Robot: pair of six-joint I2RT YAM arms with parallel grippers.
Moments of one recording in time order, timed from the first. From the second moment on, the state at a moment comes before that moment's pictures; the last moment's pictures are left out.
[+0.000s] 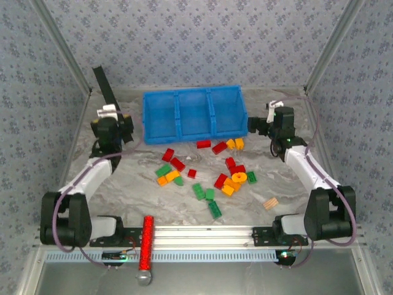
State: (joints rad) left arm -0.11 1.24 0.78 0.17 -0.36 -0.09; right arm 0.11 1.32 0.92 -0.17 0.00 0.12
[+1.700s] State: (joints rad) left arm -0.17 1.01 1.07 -0.53 -0.11 -0.12; right arm 0.40 1.40 0.78 -0.84 0.09 0.51
